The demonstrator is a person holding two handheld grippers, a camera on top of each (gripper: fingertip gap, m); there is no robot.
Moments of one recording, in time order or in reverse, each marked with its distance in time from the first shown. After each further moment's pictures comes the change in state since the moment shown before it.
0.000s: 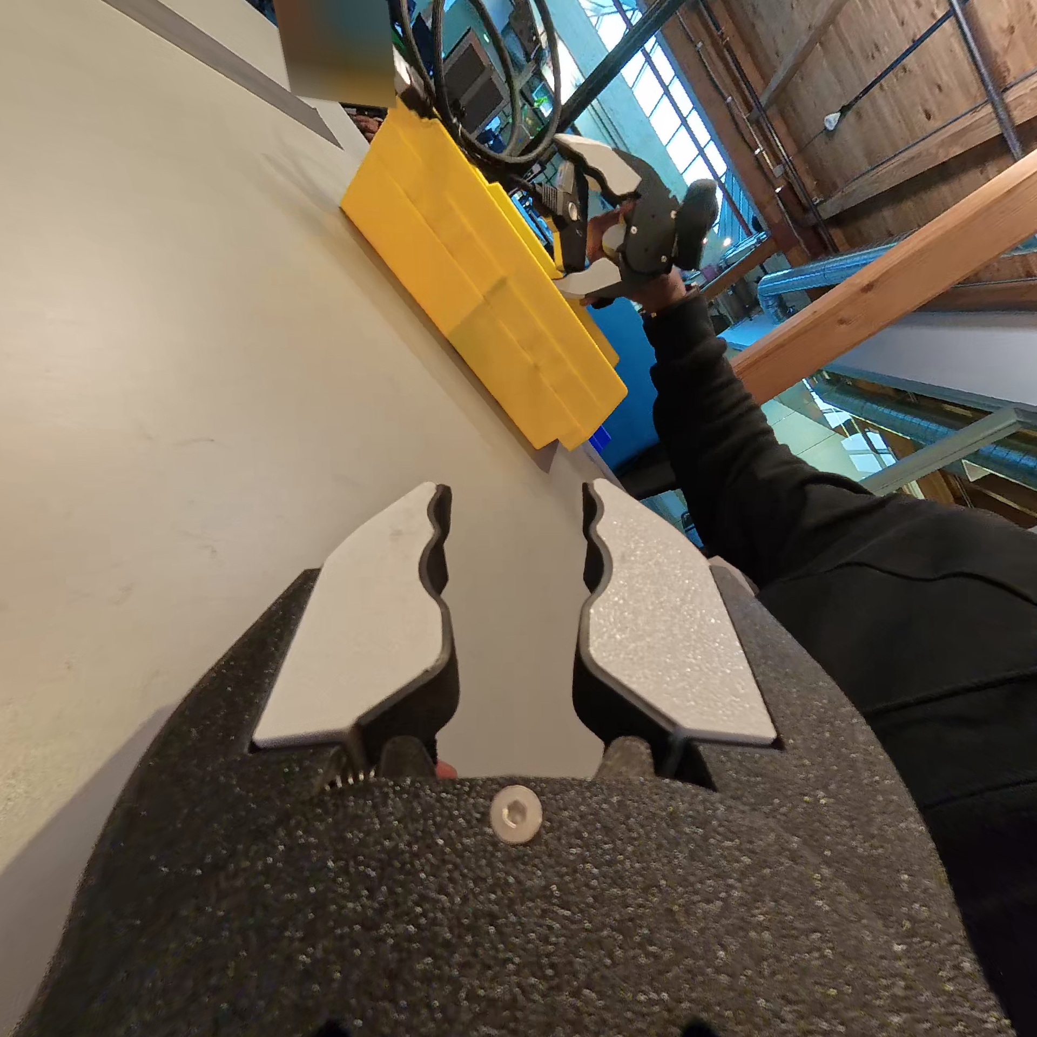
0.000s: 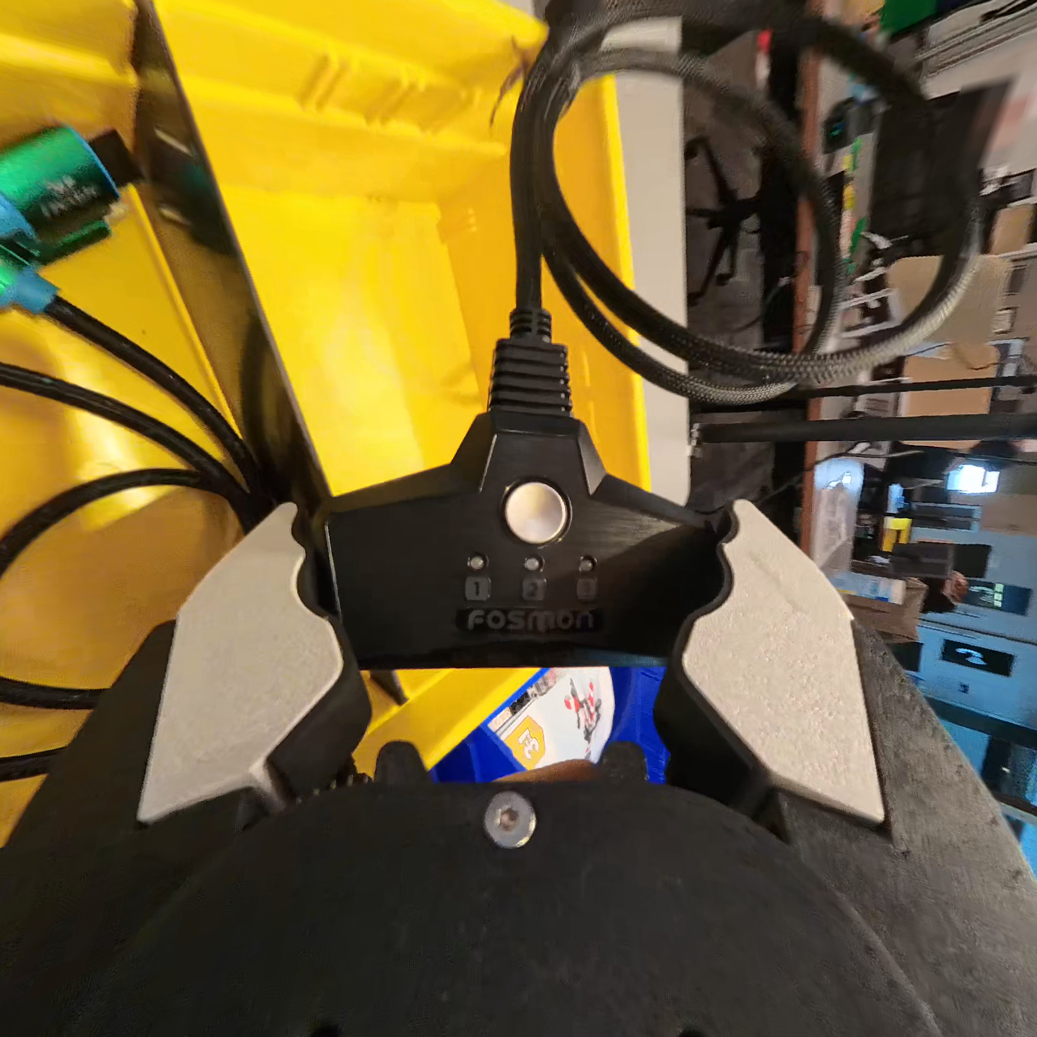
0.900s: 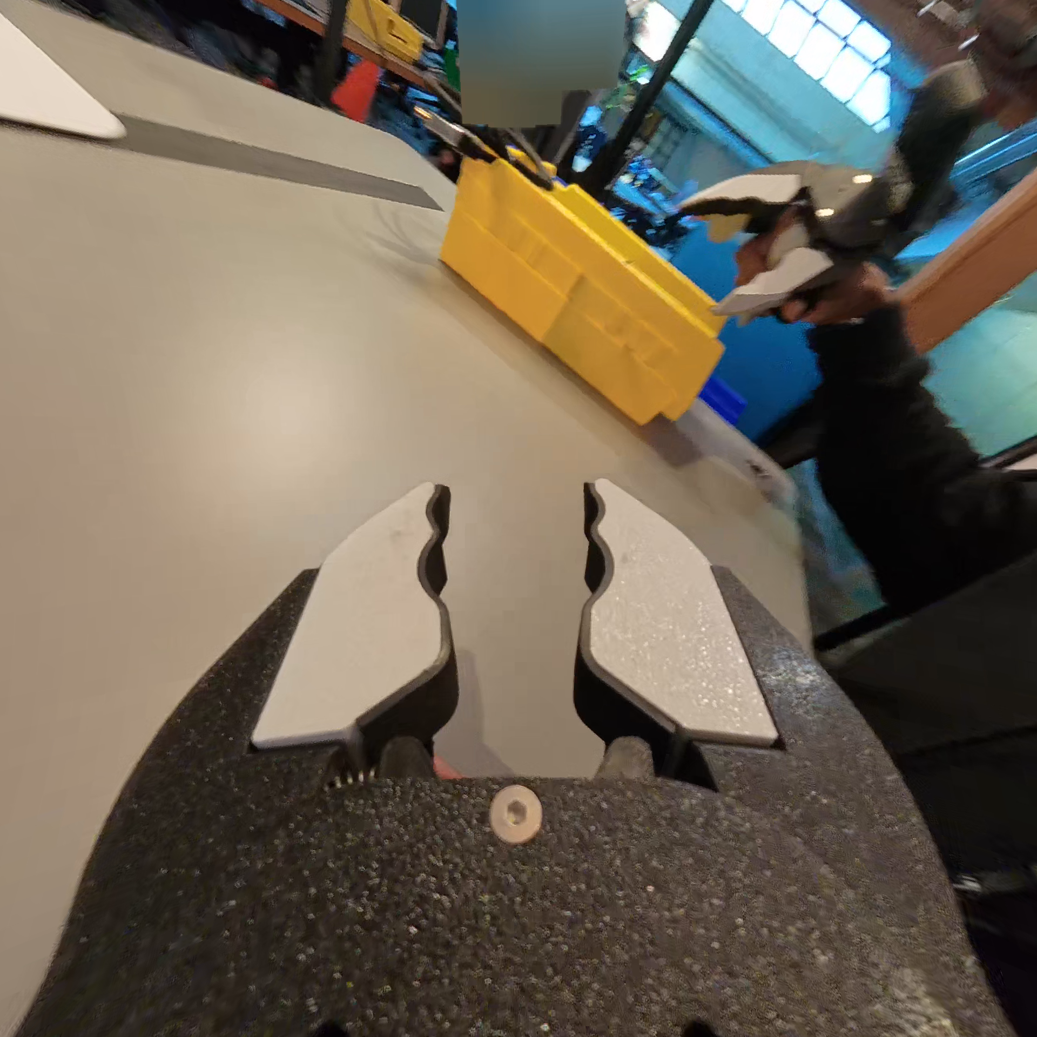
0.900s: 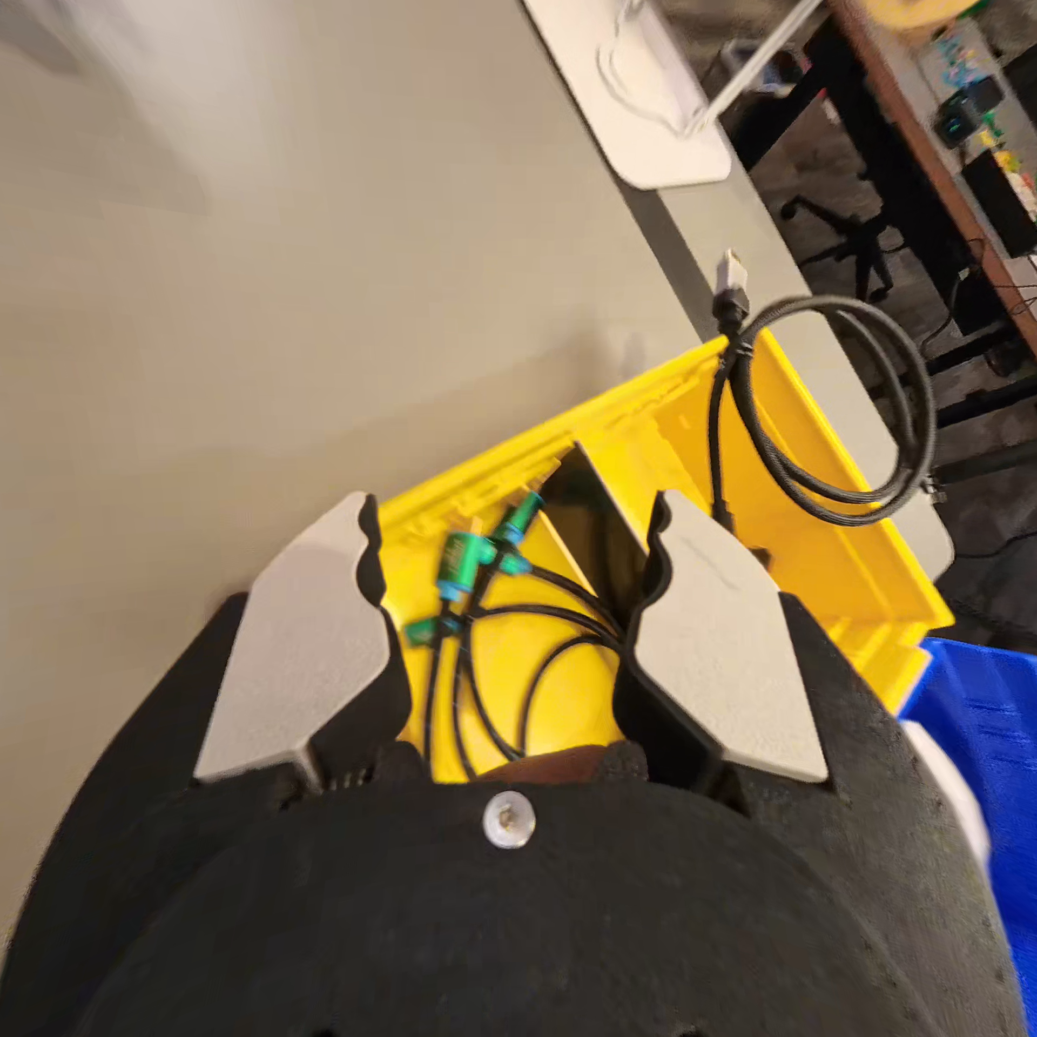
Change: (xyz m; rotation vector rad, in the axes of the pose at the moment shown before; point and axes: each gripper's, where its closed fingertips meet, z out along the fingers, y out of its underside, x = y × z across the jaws) left arm -0.013 -0.011 -0.041 0.006 -0.224 0.300; right arm -0.084 -0.115 -0.071 0.234 -0.200 0.445
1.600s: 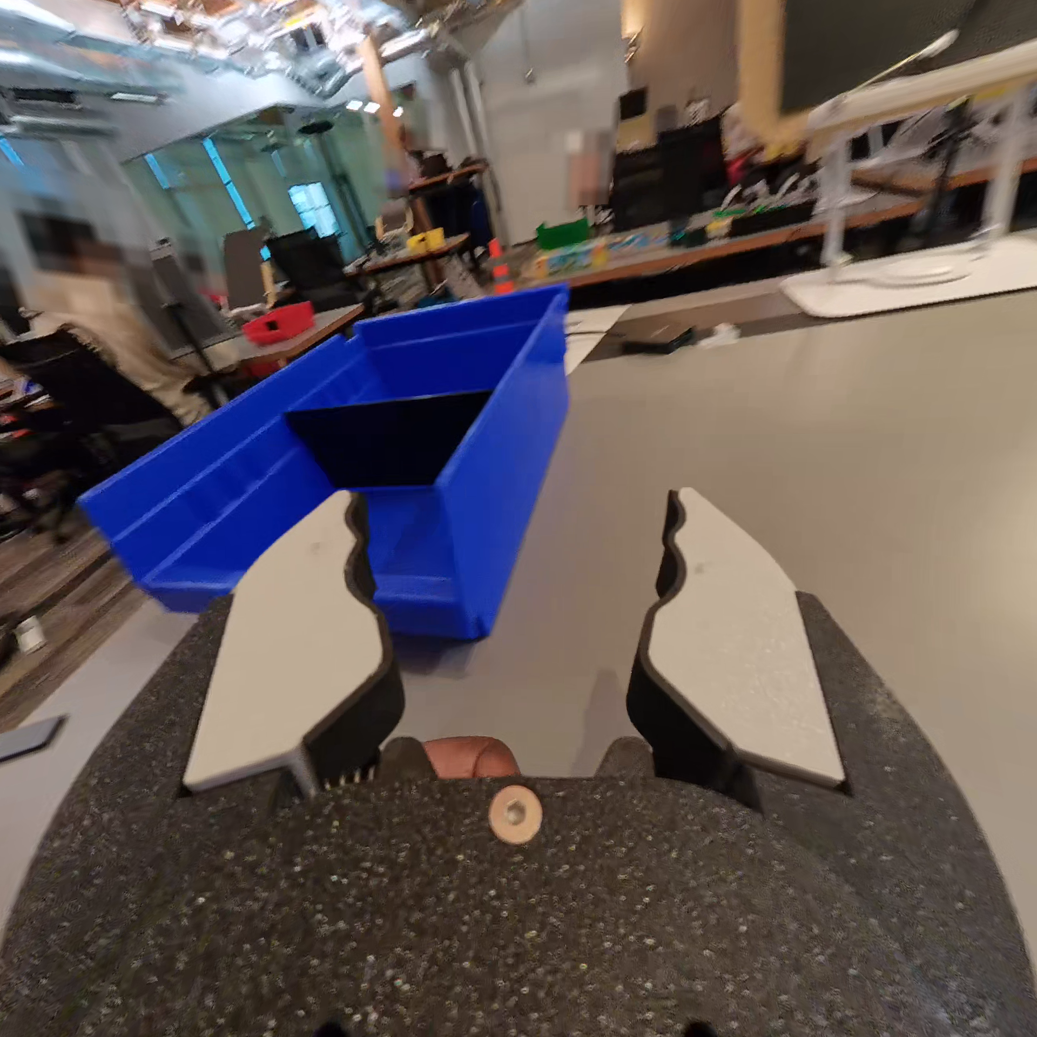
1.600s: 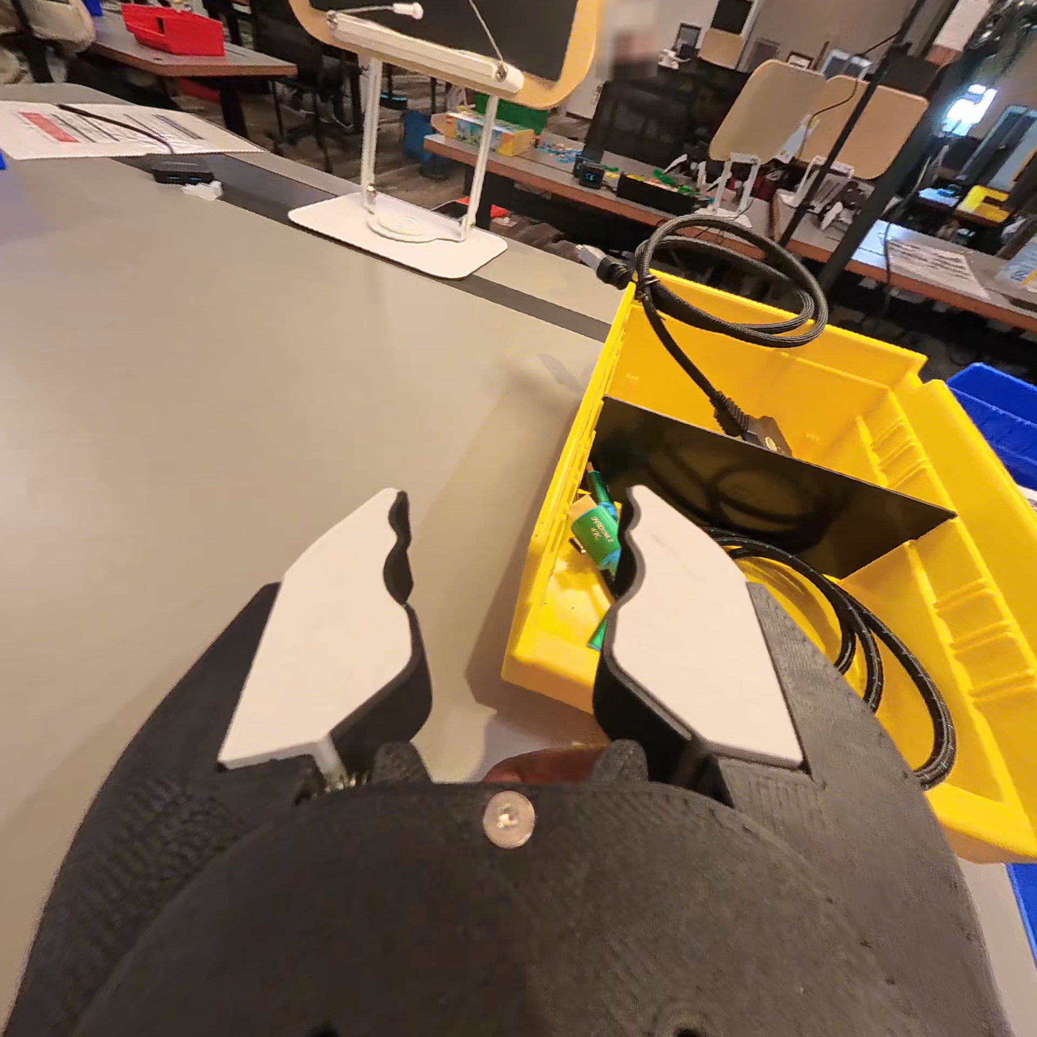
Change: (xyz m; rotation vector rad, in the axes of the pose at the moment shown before) left arm -0.115 -0.022 -0.332 0.303 -1.313 0.460; right arm -0.063 0.001 -0.001 0.267 0.483 0.484
